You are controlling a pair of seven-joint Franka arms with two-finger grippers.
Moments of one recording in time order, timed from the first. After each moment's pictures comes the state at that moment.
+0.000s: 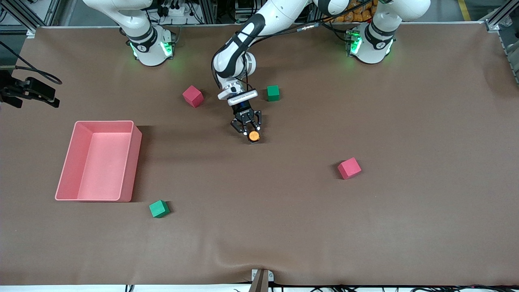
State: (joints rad) left arm -1.37 1.08 0.16 -1.35 1.19 1.83 -2.53; right arm 0.00 0.03 -0.04 -1.47 0.00 1.44 -0.03
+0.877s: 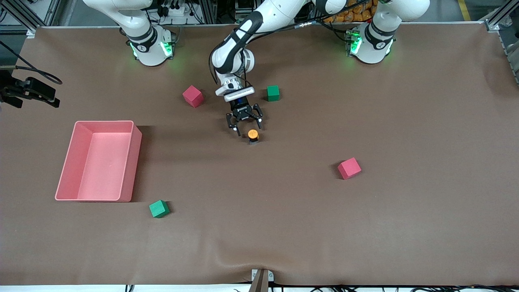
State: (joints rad) left arm -1.40 1.07 0.14 -1.34 1.18 1.81 -2.43; right arm 0.00 0.03 -0.04 -1.47 0.00 1.44 -0.03
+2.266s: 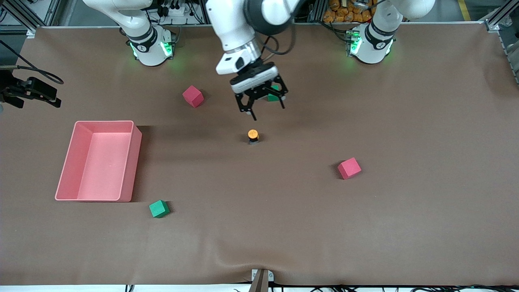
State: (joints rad) left arm -1.10 0.39 0.14 -1.47 0.61 1.83 -1.42; right arm 0.01 0.03 -0.04 -1.47 0.00 1.44 -0.03
